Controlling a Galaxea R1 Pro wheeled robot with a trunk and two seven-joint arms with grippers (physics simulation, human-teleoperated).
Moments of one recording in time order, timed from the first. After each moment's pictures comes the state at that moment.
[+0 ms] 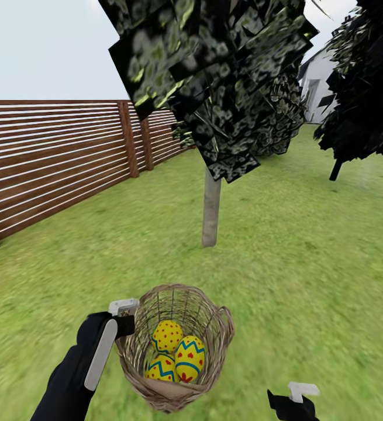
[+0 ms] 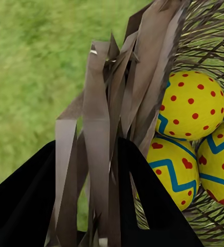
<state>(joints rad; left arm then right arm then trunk) -0.38 -0.08 -0.01 -1.37 0.30 1.01 0.41 -0.42 -0.08 -0.22 -0.18 0.10 -0.25 0.06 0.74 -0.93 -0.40</state>
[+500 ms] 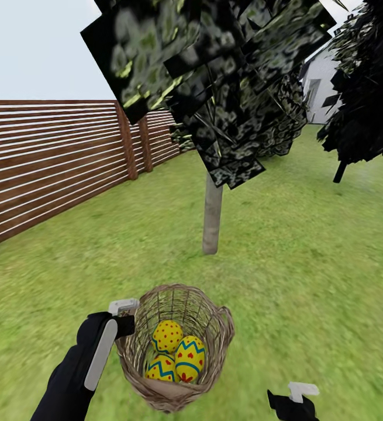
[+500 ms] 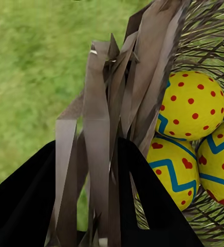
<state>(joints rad) -0.38 -0.08 -0.01 -1.37 0.30 1.01 0.41 -0.42 -0.08 -0.22 -0.18 0.10 -0.25 0.06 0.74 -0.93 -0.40</state>
